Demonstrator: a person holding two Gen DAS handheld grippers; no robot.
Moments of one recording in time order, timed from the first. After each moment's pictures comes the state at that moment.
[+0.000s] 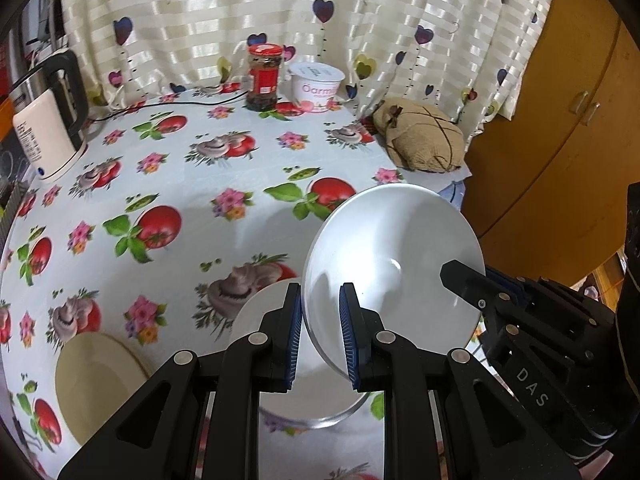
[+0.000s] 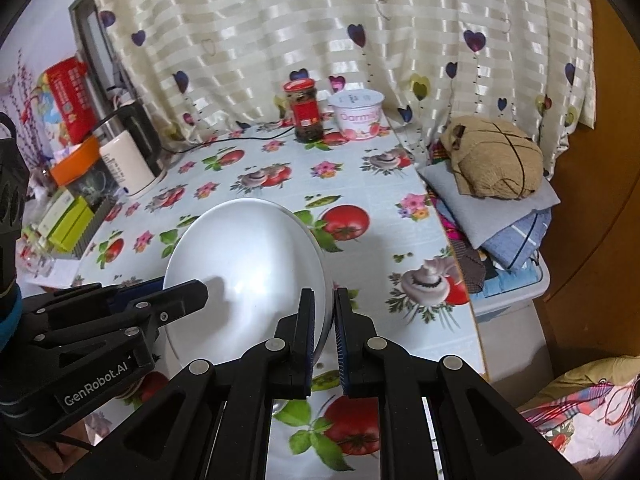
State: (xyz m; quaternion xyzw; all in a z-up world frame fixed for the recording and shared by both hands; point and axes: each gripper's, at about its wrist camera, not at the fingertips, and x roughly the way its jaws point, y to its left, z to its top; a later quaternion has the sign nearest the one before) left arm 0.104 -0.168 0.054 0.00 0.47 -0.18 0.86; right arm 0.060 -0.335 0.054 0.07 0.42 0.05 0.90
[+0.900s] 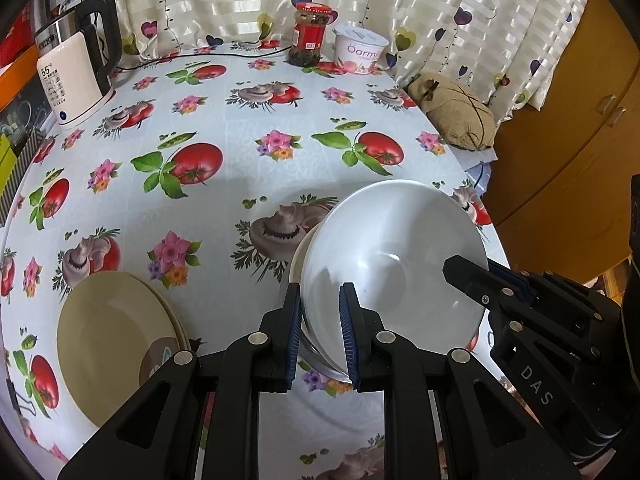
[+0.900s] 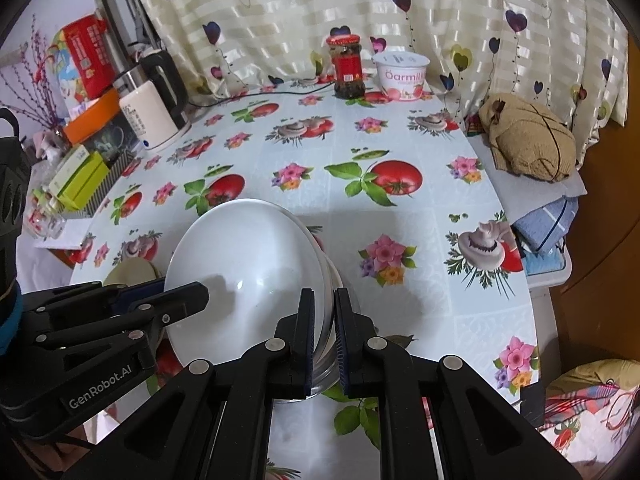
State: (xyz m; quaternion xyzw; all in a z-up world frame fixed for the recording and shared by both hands) left arm 0.092 -0.129 0.016 -0.02 0.52 -0.14 0.84; right arm 0.060 -0.289 0.021 0.06 0.47 0.09 0.88
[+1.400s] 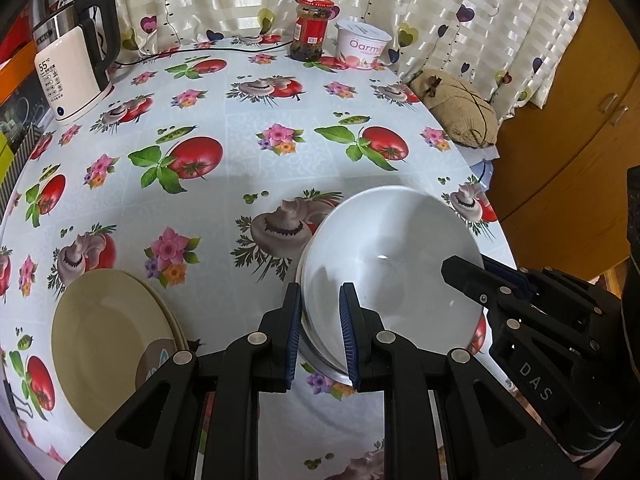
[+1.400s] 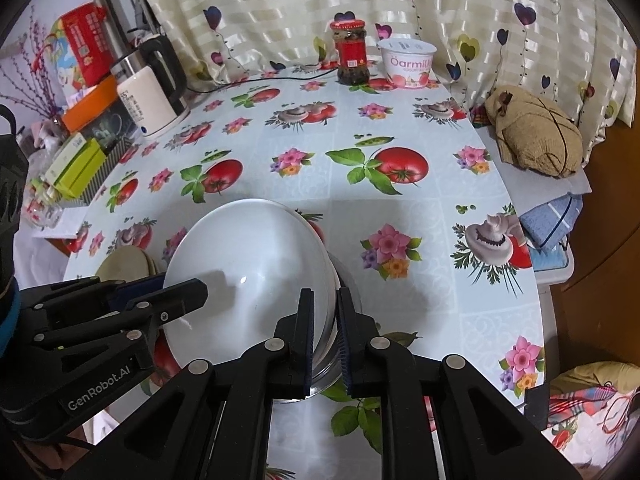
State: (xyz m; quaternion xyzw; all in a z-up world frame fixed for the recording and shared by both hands) left arm 0.095 -0.127 0.006 -0.02 0.52 -0.14 0.84; right arm 0.067 -0.288 0.009 0.05 0.49 0.09 0.87
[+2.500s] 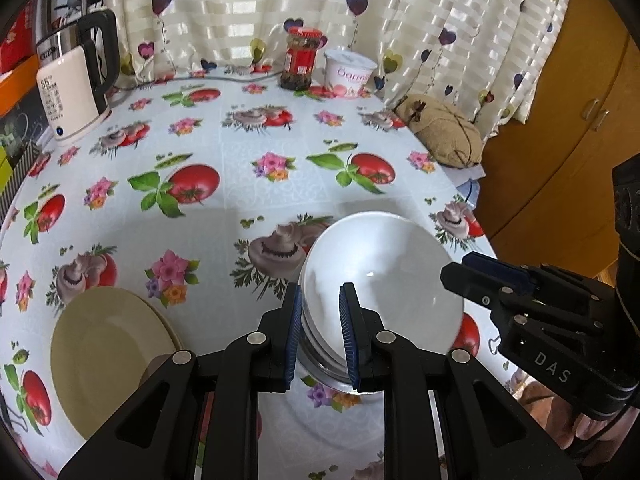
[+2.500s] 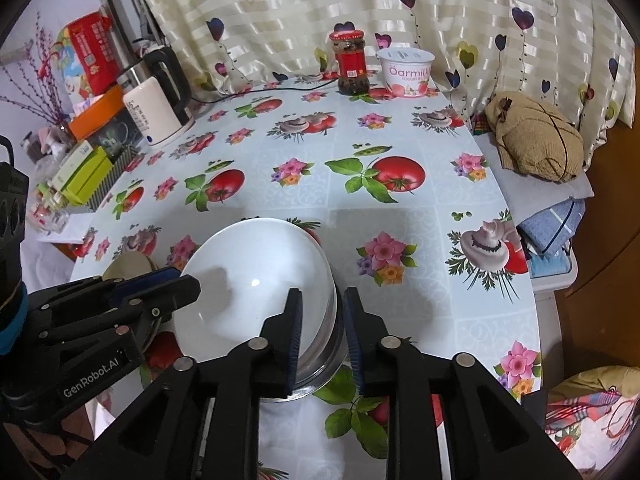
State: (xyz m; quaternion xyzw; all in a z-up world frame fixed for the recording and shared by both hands) left arm 0.081 -0.121 0.018 -0.02 0.47 -0.17 0.87; right arm 0.062 -0.296 0.015 0.06 0.47 0.10 0.88
